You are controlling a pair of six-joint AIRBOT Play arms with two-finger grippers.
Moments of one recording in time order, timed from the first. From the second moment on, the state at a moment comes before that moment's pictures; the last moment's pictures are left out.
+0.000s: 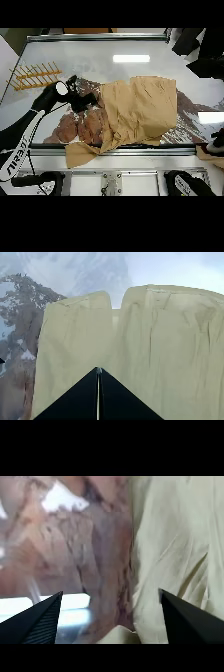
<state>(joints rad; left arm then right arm) -0.23 -1.49 1.14 1.04 -0.99 -1.82 -0.23 -1.03 1.51 -0.95 1.28 1.28</state>
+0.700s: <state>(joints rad) -0.44 -1.80 1.32 0.79 -0.98 -1.71 -0.23 -1.06 1.51 -0.97 1.30 1.29</state>
